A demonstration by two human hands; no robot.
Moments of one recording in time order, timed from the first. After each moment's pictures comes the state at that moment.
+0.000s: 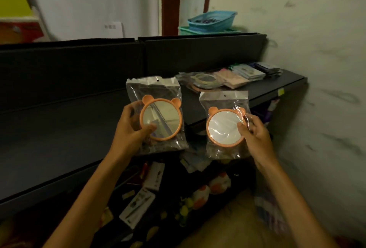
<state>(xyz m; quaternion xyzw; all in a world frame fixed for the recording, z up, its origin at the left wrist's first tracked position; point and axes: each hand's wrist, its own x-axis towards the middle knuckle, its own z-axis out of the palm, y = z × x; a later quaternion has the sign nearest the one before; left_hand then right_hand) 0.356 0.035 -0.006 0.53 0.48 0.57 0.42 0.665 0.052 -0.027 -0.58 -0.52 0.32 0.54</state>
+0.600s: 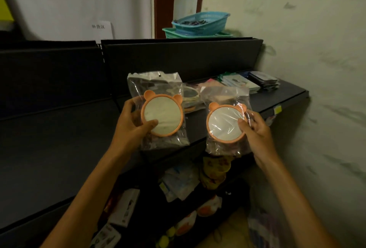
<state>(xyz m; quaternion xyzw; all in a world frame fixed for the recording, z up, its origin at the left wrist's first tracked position) 0.456 0.192 -0.012 0.54 0.47 0.58 0.40 0.767 0.208 -0.023 -0.57 -0.52 0.33 0.54</state>
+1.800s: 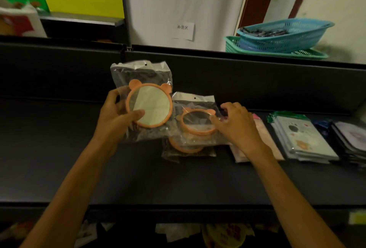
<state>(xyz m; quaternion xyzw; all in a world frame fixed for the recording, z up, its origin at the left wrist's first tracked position) 0.500 0.291 0.023 0.37 0.62 0.66 0.19 0.727 0.464 0.024 -0.46 -0.85 0.10 0.22</state>
